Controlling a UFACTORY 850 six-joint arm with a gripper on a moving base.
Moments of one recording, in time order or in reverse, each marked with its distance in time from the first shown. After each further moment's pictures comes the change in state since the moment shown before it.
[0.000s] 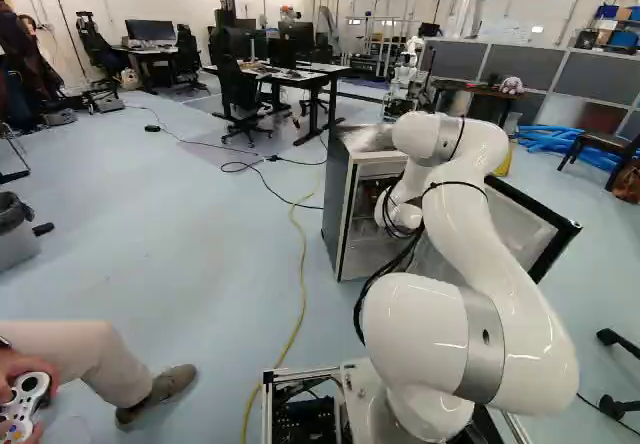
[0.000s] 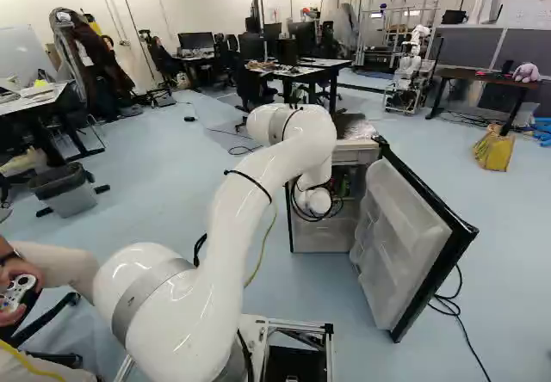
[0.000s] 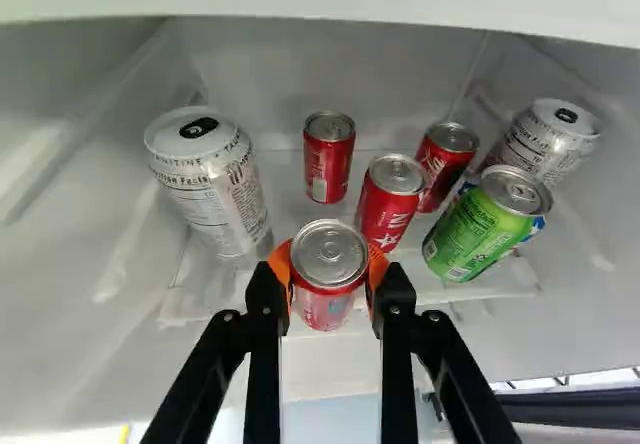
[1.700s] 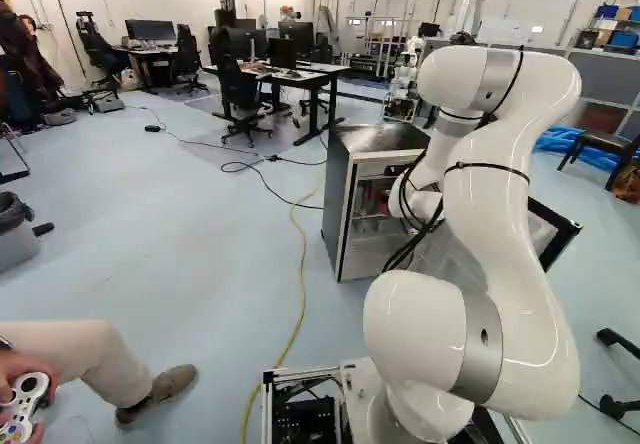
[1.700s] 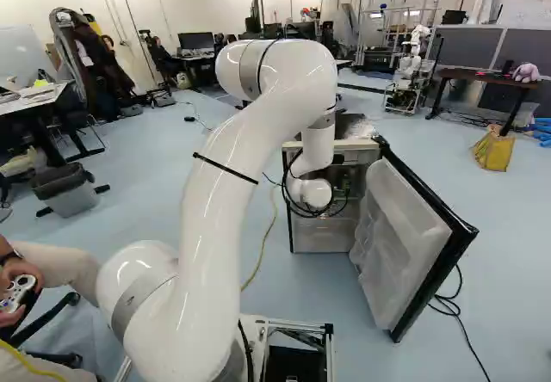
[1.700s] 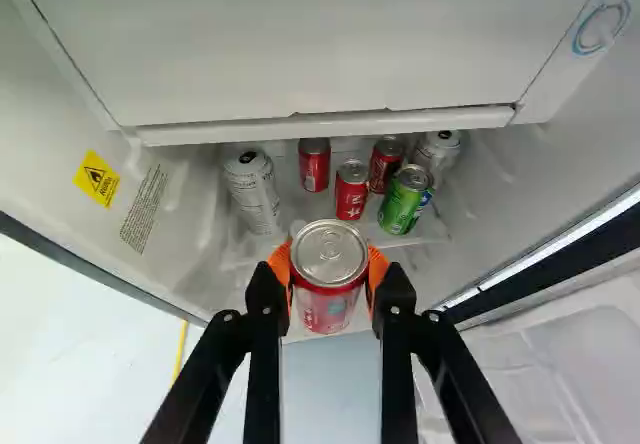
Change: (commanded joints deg) arm -3.7 24.3 26.2 0.0 0.0 0.0
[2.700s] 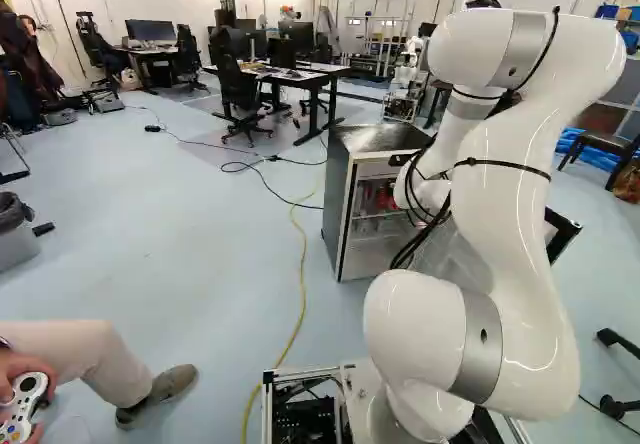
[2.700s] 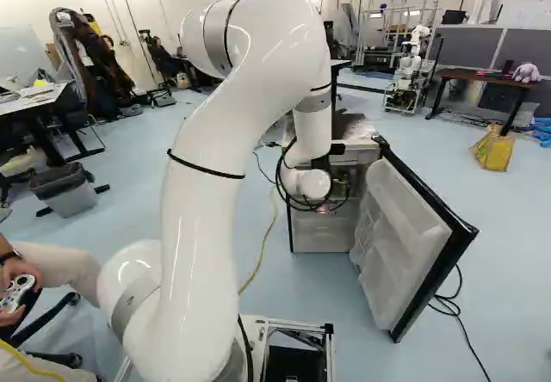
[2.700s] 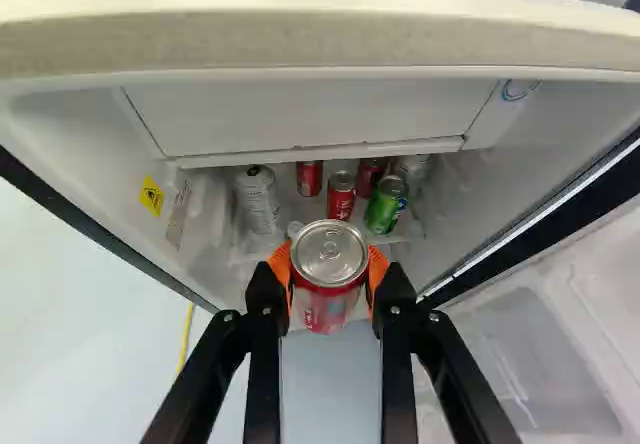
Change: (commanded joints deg) arm -0.7 10.4 6.7 0.0 -4.3 0.0
